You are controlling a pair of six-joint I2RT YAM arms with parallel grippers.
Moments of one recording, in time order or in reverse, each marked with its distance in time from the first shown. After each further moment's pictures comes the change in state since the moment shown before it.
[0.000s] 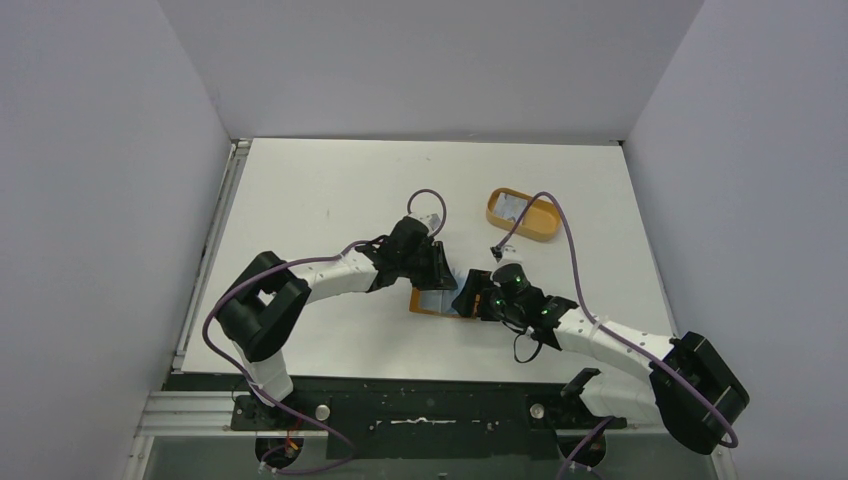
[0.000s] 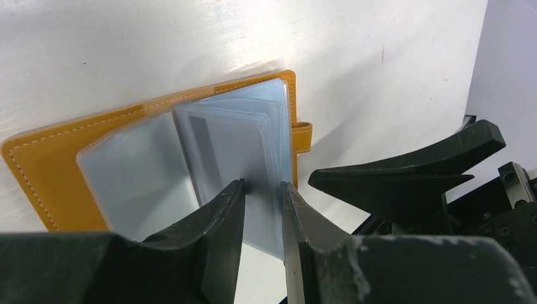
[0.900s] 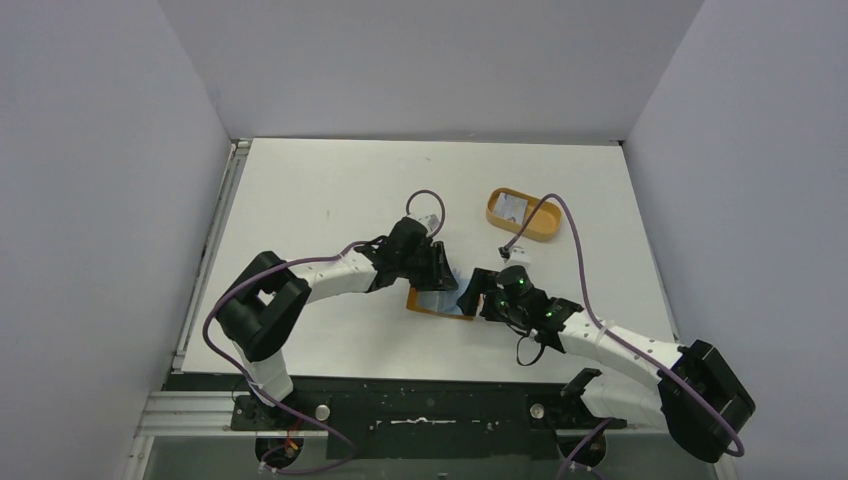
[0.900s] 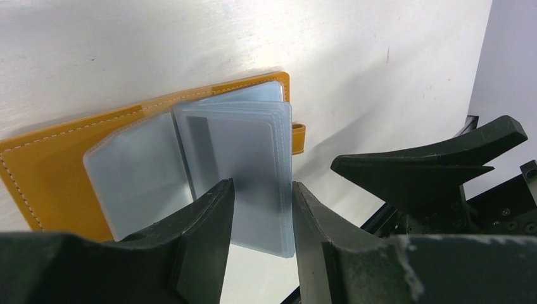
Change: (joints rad) left arm 0.005 0.000 -0.010 0.007 0.003 -0.002; right arm 0.000 -0.047 -0.008 -0.050 0.071 0.029
